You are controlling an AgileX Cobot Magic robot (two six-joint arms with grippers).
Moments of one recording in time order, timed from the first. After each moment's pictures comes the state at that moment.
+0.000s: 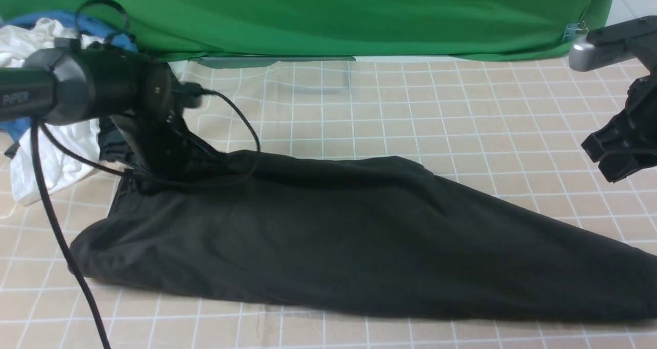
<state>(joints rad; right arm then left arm) 0.12 1.52 -1.26 0.02 1.12 -0.16 -0.15 1.99 -1.30 0.14 0.65 -0.15</state>
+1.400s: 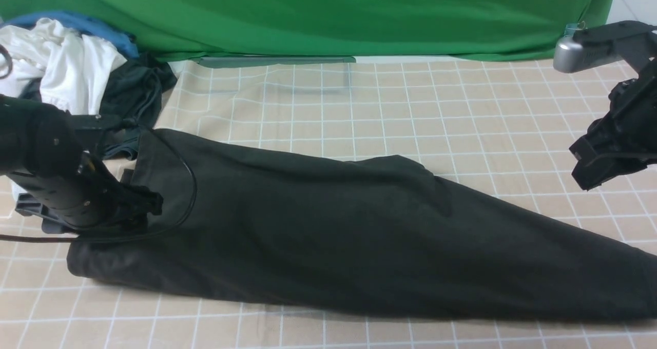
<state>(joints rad) 0.12 1.52 -1.26 0.18 1.15 -0.29 -0.04 1.68 -0.90 0.13 0.59 -0.14</state>
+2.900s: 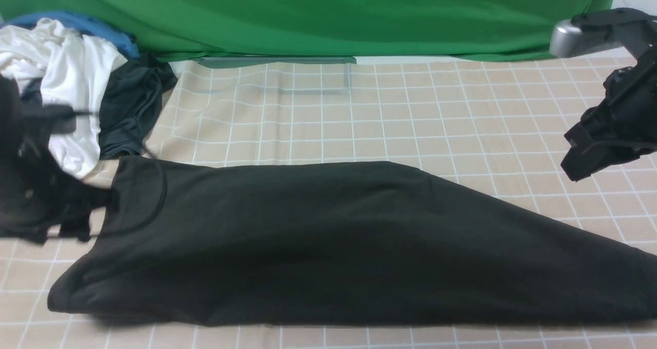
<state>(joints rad) 0.14 1.52 -1.30 0.25 1.17 -0.32 -0.04 1.46 -0.98 0.07 0.93 -0.14</state>
